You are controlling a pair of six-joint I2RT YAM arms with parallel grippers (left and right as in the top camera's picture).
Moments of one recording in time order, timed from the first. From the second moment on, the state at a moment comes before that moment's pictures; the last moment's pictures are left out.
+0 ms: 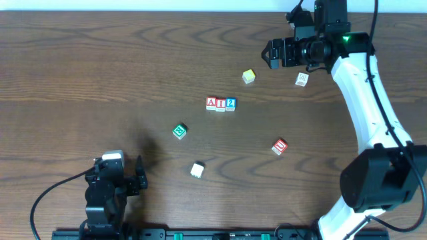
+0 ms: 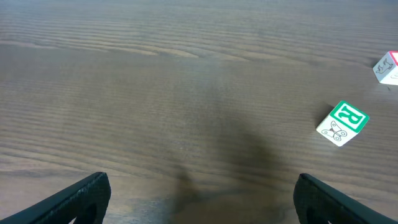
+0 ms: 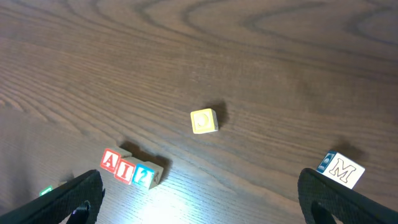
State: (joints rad) left arm -0.04 0.01 0.16 -0.66 -0.09 -0.06; right arm 0.10 1.87 1.73 -0.85 -0.34 0.01
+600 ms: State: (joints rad) left arm -0.04 0.01 0.16 -0.66 -0.09 -0.04; right arm 0.10 1.86 1.72 -0.88 -0.34 0.01
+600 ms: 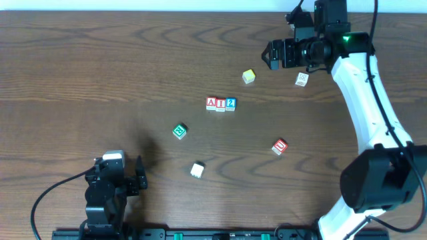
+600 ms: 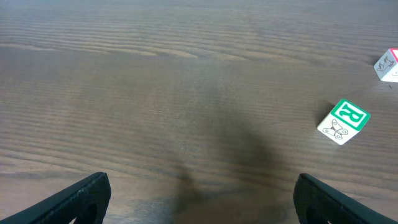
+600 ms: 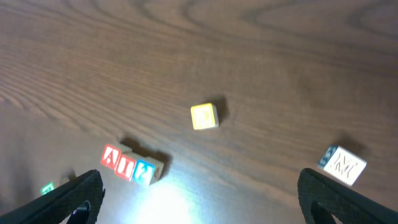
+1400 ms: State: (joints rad) left arm -0.03 0.01 0.16 -0.66 -0.09 -0.04; right arm 0.16 0.53 0.45 -0.41 -0.09 -0.38
